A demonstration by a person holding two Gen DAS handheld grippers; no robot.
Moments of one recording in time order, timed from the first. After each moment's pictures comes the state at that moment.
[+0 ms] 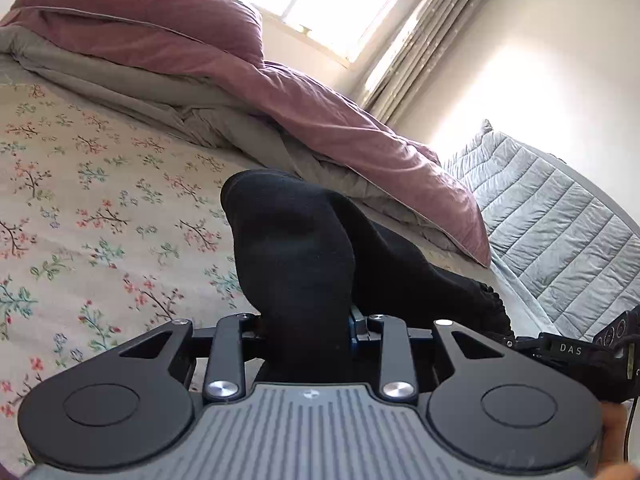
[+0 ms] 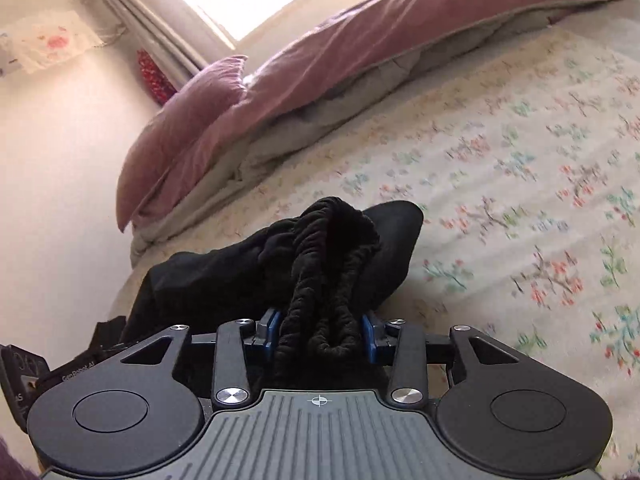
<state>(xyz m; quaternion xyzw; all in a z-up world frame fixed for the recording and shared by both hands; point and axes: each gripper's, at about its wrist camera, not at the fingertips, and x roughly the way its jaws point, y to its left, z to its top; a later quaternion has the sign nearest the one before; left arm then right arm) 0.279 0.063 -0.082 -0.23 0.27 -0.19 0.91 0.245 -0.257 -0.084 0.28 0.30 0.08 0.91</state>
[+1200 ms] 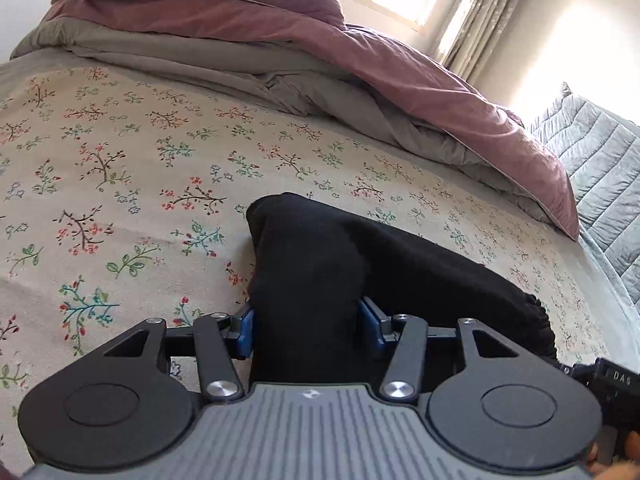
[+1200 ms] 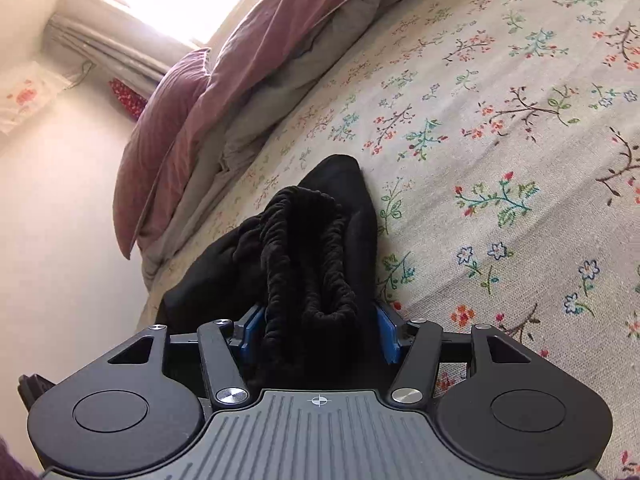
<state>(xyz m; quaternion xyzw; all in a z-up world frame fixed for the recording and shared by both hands) 0.313 0.081 -0.108 -0.18 0.35 -0.09 0.92 0.293 -0.246 -0.161 0.40 0.33 0.07 0.85</state>
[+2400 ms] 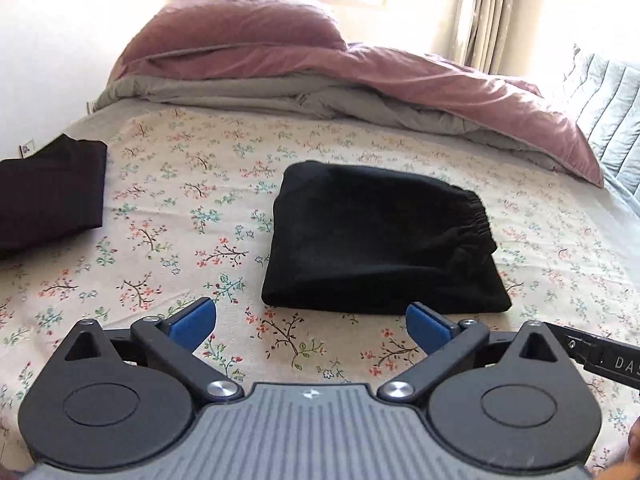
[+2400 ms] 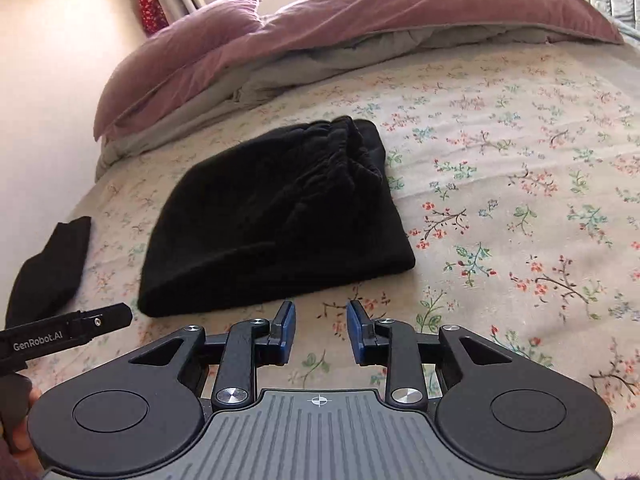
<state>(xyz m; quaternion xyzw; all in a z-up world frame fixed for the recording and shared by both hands) 0.095 0.026 -0.043 -0.07 0.33 0.01 0.94 0.137 -0.154 -0.089 0.16 0.36 0.02 0.92</state>
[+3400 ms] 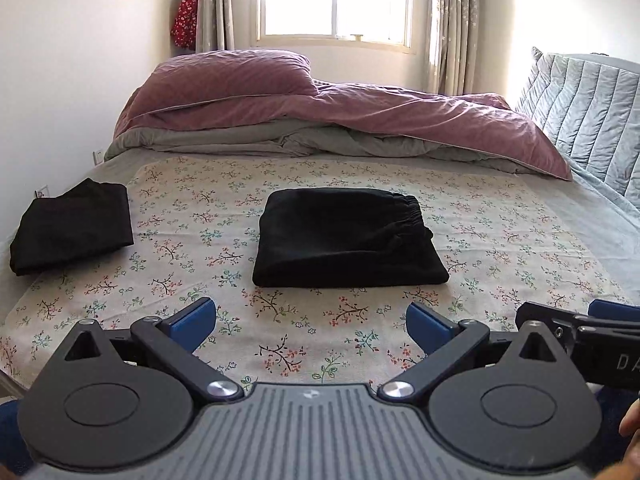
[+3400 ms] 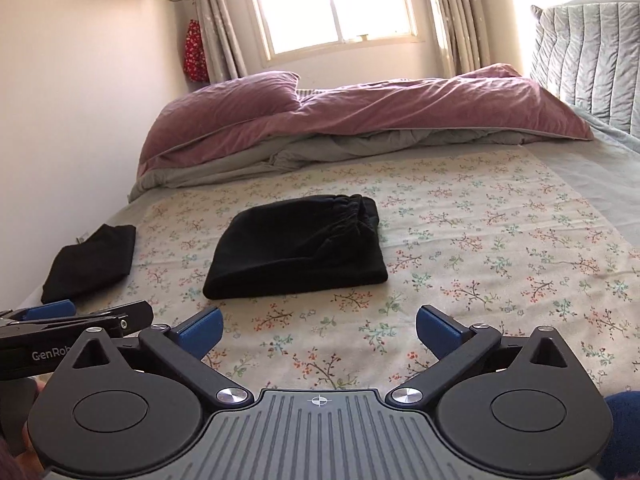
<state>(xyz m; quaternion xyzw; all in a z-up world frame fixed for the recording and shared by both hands) -0.007 -0.024 -0.014 -0.03 0.28 0.01 0.96 -0.022 -0.132 -0.013 0.09 0.26 0.01 0.96</state>
